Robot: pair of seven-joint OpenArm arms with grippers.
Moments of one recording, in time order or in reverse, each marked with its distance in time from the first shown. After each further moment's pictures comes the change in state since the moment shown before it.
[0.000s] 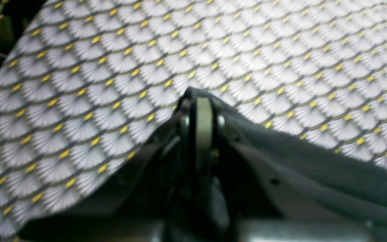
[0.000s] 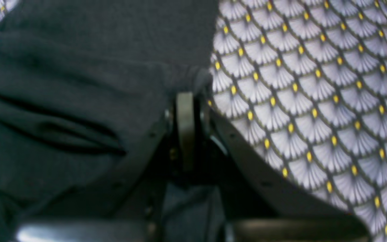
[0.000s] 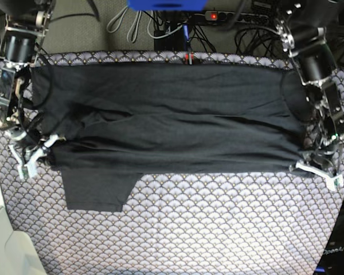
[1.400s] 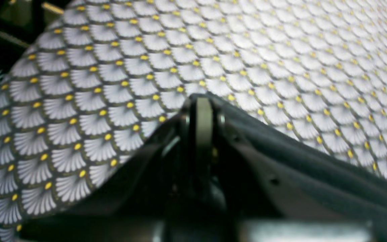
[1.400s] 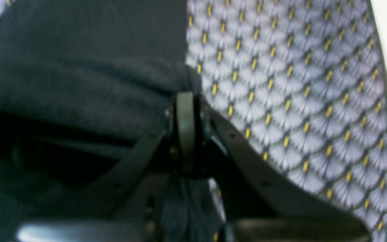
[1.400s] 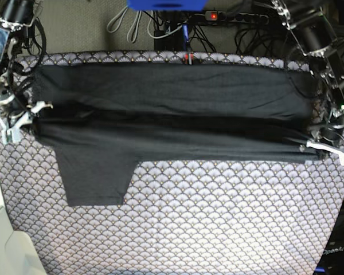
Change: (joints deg) left arm 13.1 1.1 -5.9 14.8 -7.0 0.0 1.0; right arm -17.8 -0.9 8.9 15.2 3.5 0.3 0.0
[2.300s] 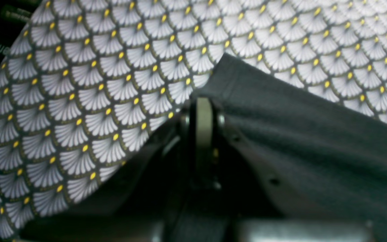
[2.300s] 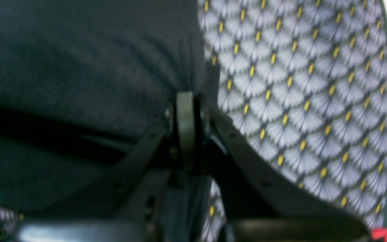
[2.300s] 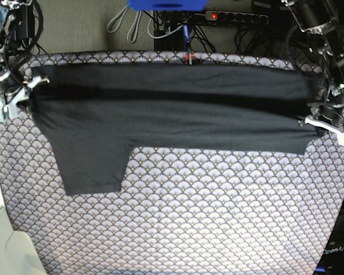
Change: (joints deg) left arm 9.2 0.2 -0.8 8.0 -0.1 0.0 4.7; right arm -8.9 -1.5 5.5 5.0 -0.1 5.9 0.0
